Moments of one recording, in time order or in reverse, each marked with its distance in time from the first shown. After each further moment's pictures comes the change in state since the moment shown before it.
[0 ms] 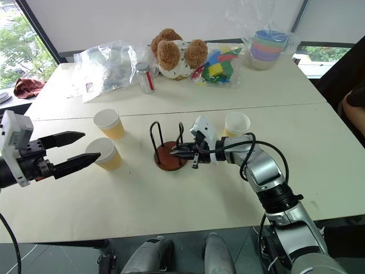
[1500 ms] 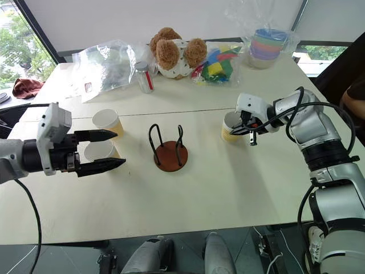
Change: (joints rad) left arm -0.298 0.064 -0.304 0.044 0.051 0.001 -0.123; right arm -0.351 -0.363 0.053 0.550 -0.360 -0.407 0.419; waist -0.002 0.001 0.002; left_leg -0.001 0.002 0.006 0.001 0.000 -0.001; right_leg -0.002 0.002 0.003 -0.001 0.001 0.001
